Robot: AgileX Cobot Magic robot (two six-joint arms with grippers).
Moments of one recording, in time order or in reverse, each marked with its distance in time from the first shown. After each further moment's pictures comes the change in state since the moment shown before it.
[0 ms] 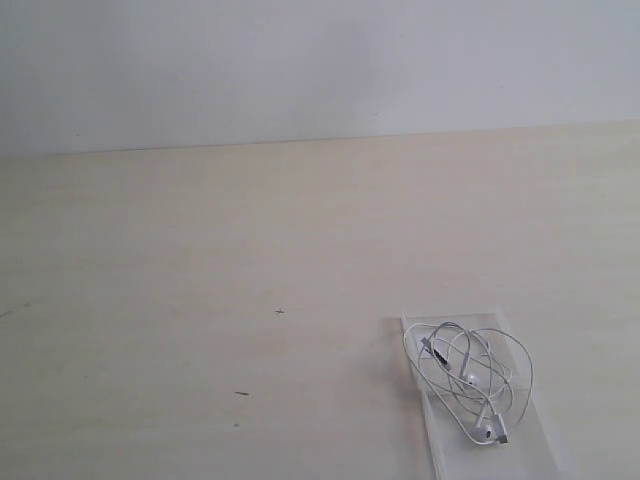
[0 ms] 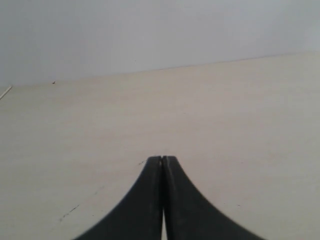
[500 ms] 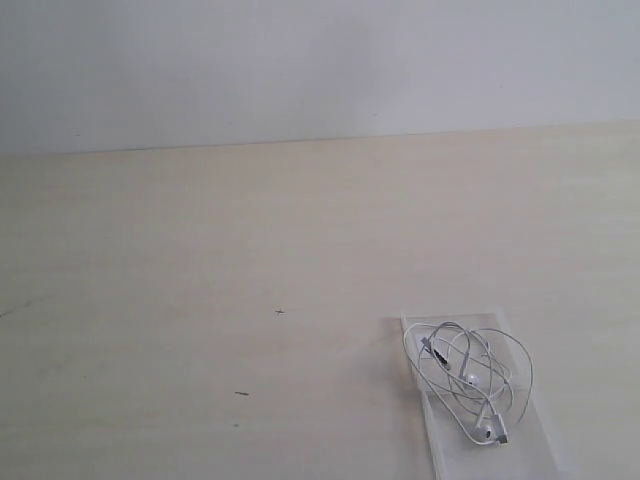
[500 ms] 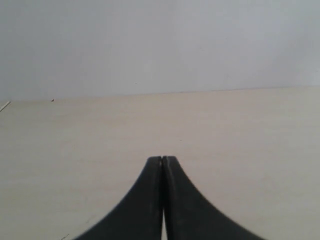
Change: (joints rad) left arm 0.000 0.088 -0.006 0.061 -0.158 -0.130; right arm 0.000 0.000 0.000 0.000 -0.007 0.000
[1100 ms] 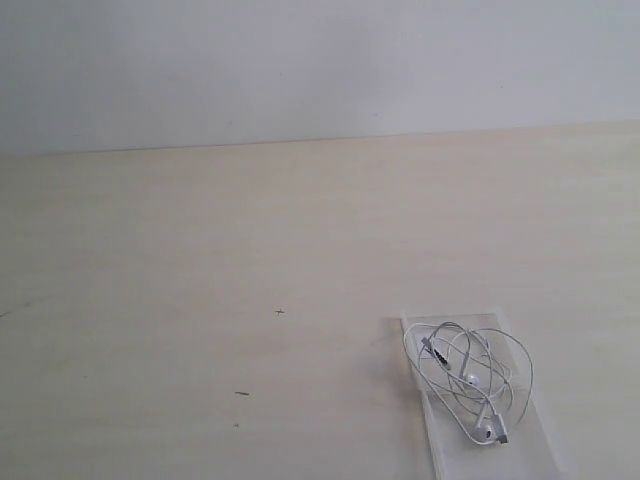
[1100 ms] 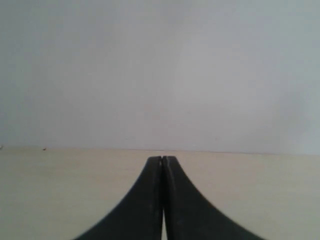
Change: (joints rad) left arm 0.000 0.090 -0.138 0.534 -0.107 -0.626; right arm 0.000 0.000 0.000 0.000 0.000 0.000
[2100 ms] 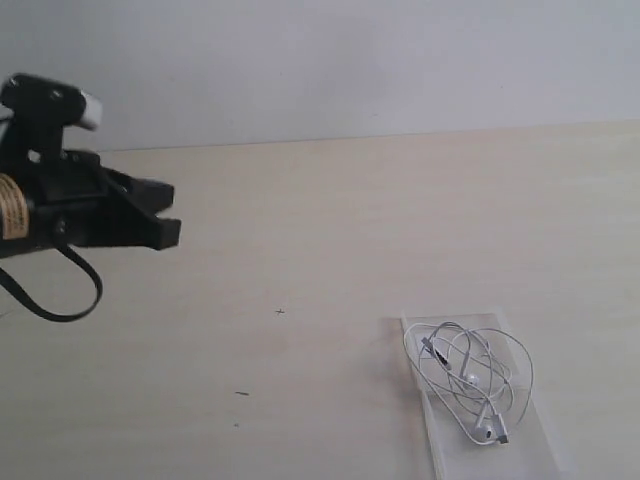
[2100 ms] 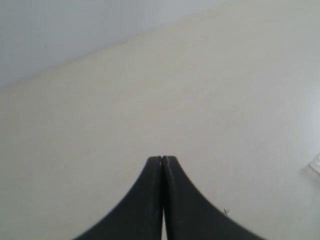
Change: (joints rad) left arm -0.358 1.232 -0.515 0.021 -0.307 0.154; right arm 0.000 0.000 0.000 0.000 0.000 0.000
